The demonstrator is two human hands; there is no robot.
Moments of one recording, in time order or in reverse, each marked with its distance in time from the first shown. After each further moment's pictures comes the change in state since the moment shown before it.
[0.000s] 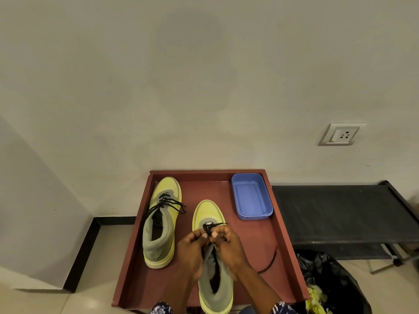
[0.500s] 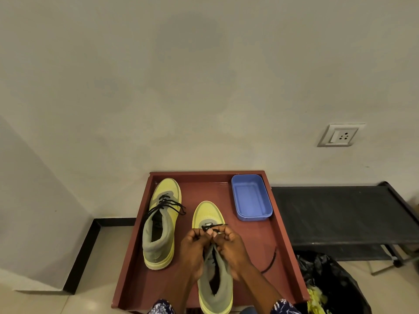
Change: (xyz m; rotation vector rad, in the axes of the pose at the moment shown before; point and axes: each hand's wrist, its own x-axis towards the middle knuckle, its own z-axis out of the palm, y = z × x) left_hand 0.007 -0.002 -0.001 0.068 -0.034 -0.007; right_hand 0.005 0.003 -0.005 0.253 -0.087 0.078
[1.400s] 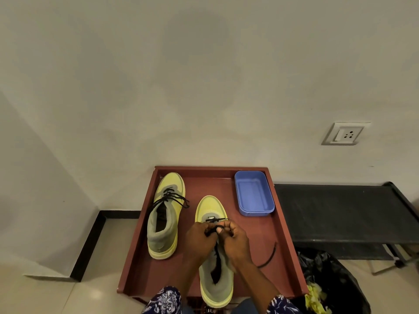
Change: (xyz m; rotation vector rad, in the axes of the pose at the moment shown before) left_hand -0.006 0.008 0.002 1.111 0.039 0.461; right_hand 0.004 0.016 -0.004 -0.208 0.163 -0.168
